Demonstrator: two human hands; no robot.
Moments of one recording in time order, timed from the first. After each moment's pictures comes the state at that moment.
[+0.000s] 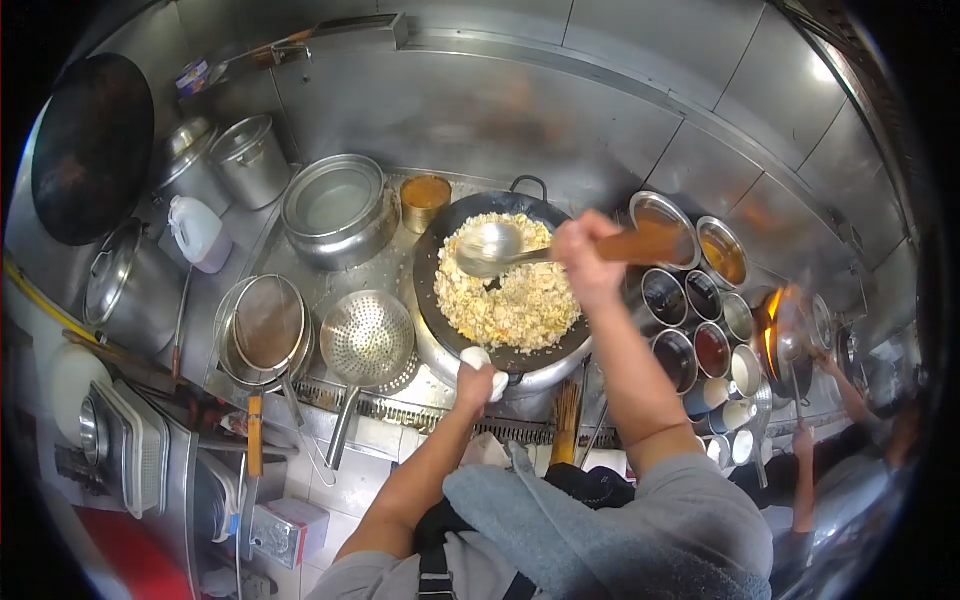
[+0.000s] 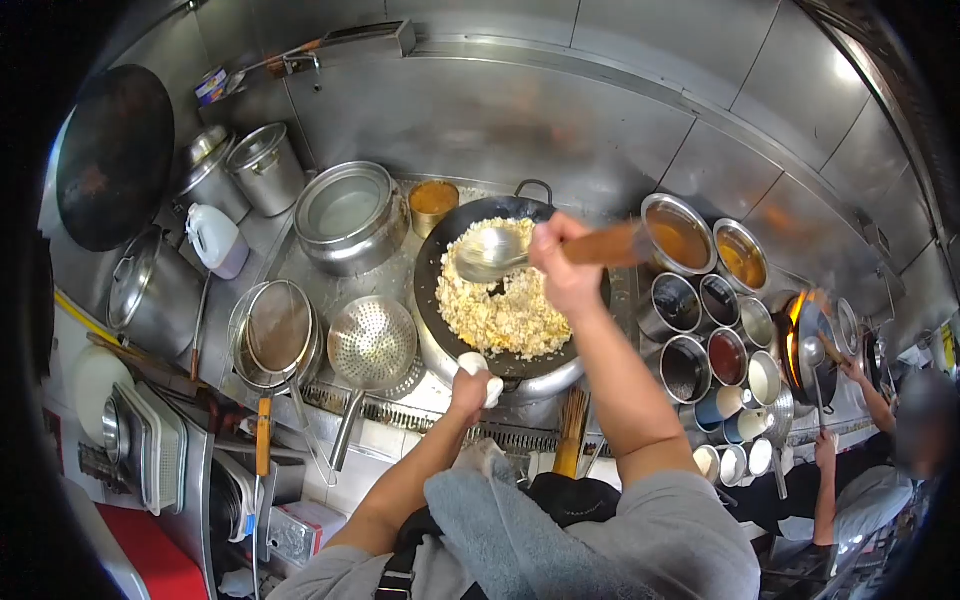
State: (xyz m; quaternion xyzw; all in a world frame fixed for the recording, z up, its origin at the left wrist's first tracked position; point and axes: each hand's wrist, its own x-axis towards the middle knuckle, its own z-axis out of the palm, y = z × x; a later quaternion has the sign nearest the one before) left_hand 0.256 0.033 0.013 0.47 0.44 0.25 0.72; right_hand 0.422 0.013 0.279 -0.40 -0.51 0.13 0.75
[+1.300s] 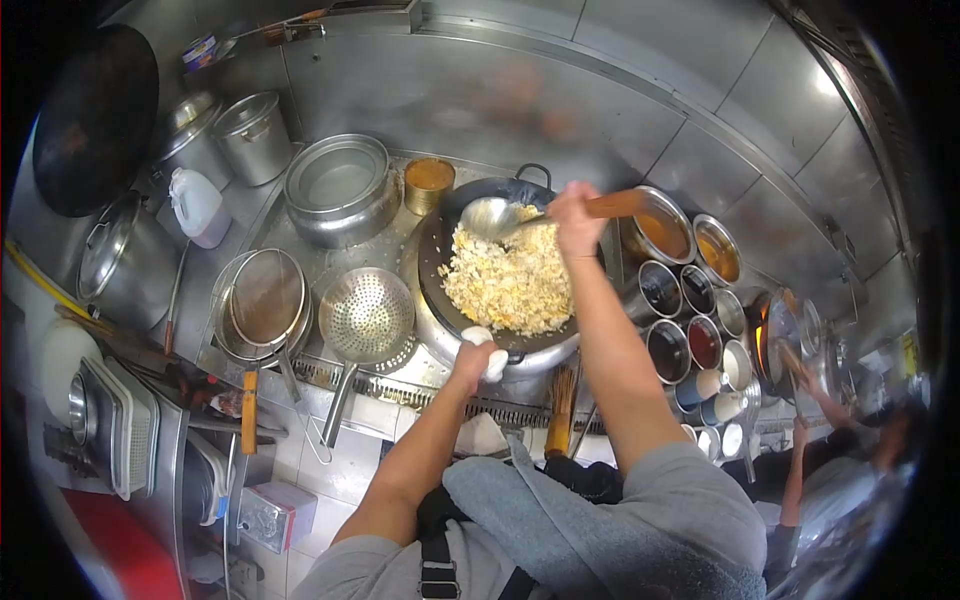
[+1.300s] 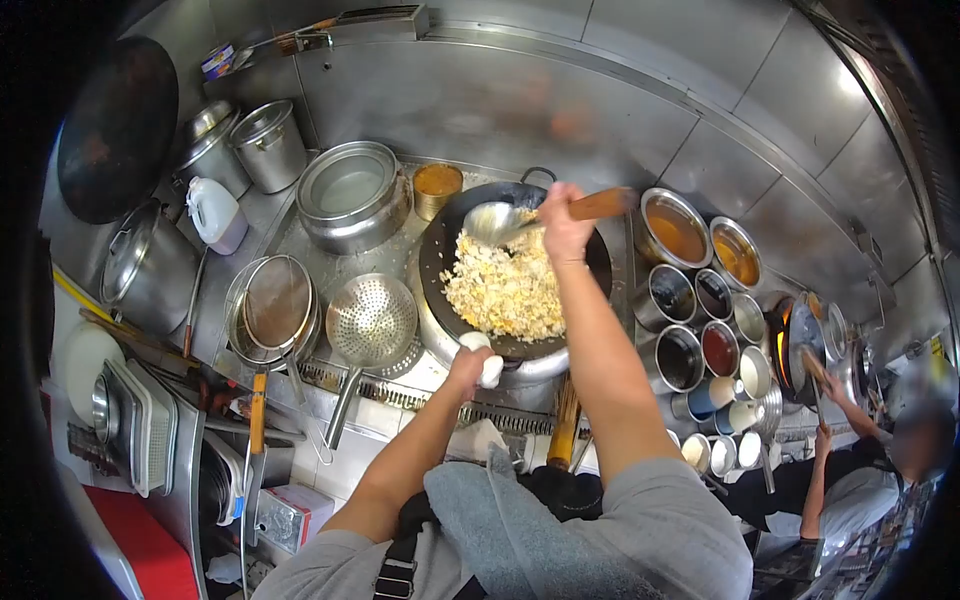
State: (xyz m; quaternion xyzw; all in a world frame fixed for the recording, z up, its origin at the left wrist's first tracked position) left_hand 0.252 0.047 0.000 0.43 0.41 0.18 0.79; right_hand 0.474 0.083 0.211 -0.46 -0.39 -0.04 0.79
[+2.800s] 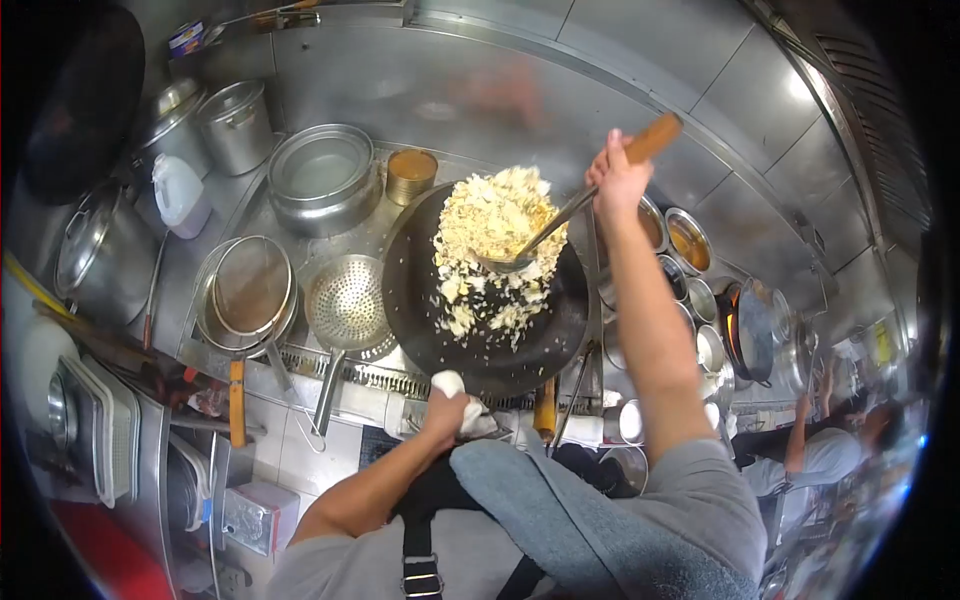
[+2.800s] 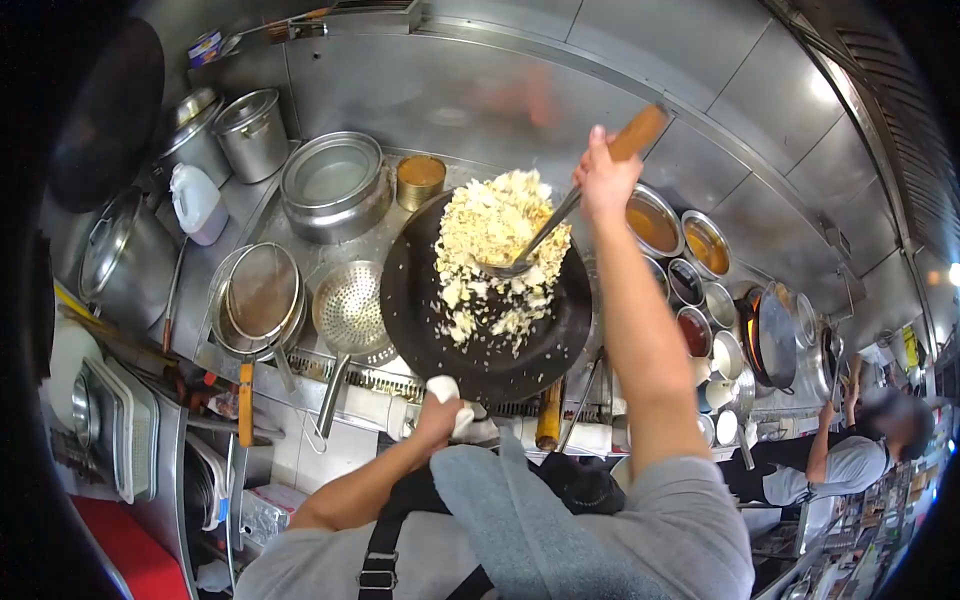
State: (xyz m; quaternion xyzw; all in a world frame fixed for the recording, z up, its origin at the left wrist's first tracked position) left_hand 0.129 -0.031 0.046 0.41 0.32 0.26 0.81; right_hand 0.442 0.032 0.343 -0.49 -0.32 0.06 0.81
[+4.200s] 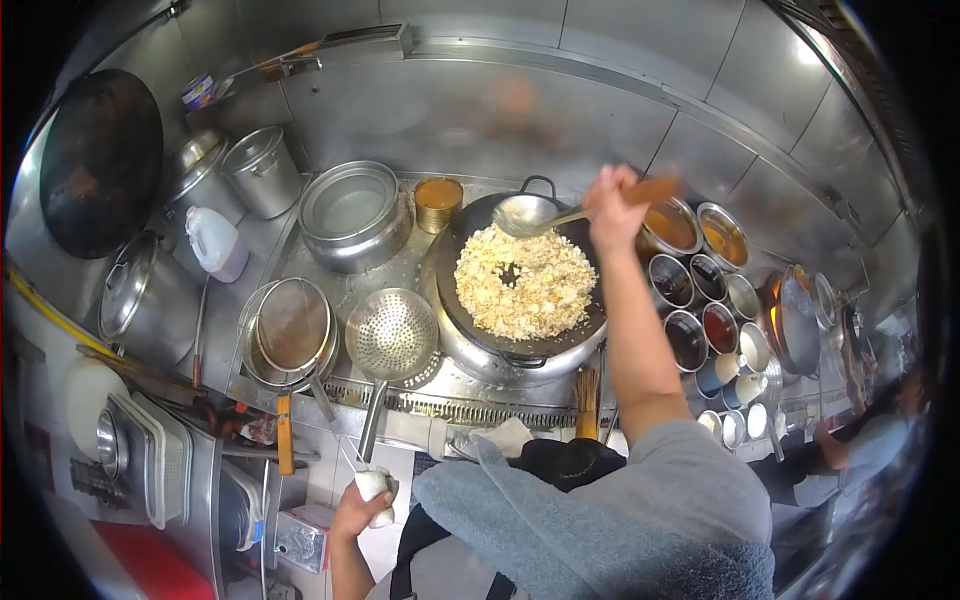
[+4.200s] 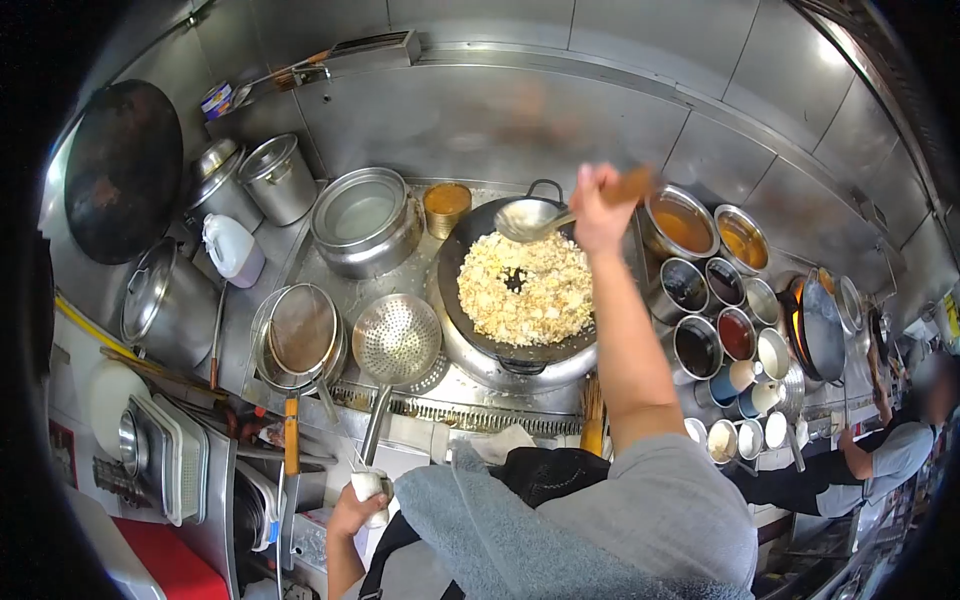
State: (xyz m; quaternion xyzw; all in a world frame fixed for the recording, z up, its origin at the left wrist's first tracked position) left_hand -0.128 0.019 0.096 0.56 0.42 0.13 0.70; right_hand 0.446 0.043 0.297 -0.38 -0.44 -0.02 0.81
